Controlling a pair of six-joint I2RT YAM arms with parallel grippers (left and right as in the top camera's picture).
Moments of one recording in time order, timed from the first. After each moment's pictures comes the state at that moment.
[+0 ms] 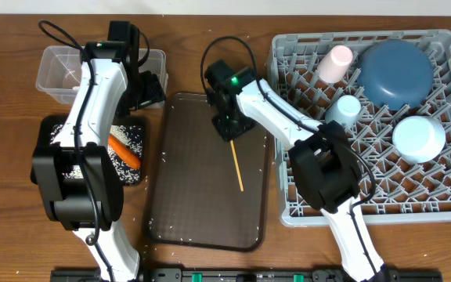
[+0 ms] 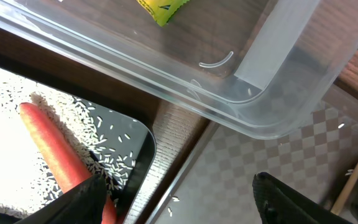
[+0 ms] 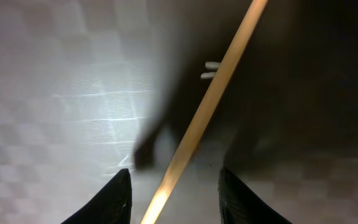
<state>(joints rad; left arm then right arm) -0.02 1.97 1.68 -1.12 0.00 -0.44 0.63 2.37 1.93 -1.07 -0.08 0.07</state>
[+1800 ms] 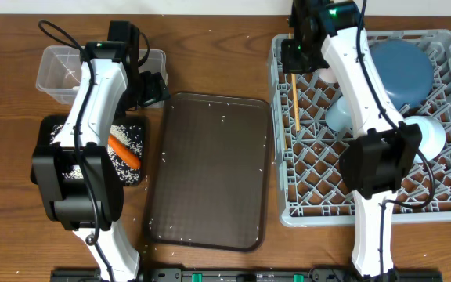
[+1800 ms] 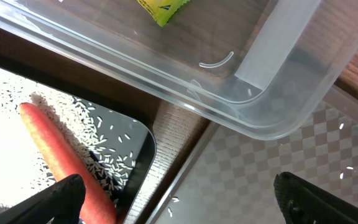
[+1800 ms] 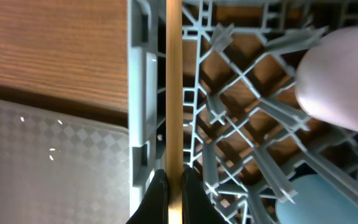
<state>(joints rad) -0.02 1.97 1.68 -1.12 0.00 -0.44 0.26 2.31 2.32 -1.30 -0.06 0.23</state>
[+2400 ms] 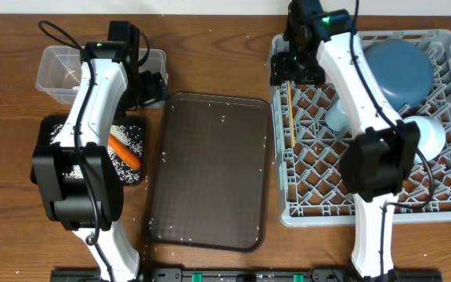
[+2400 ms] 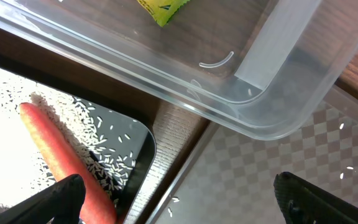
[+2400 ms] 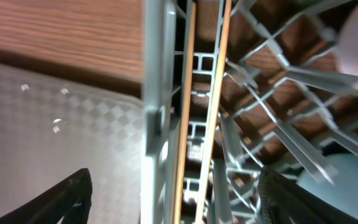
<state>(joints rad) -0.02 1.97 1.68 -1.12 0.00 -0.44 0.28 2.24 2.23 -1.32 -0.10 0.22</state>
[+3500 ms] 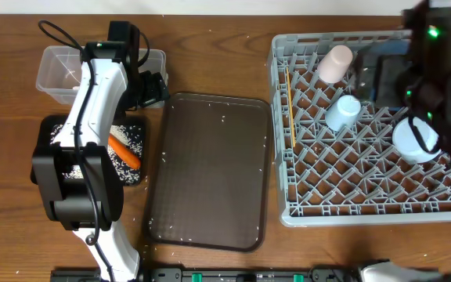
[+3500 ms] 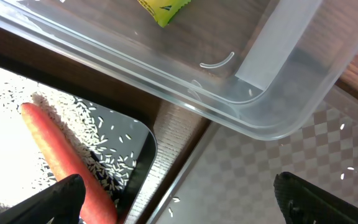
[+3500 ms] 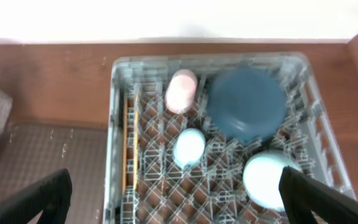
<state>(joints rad) -0.02 1.97 1.68 -1.12 -0.01 -0.44 0.23 1.44 2.09 -1.37 0.23 0.18</state>
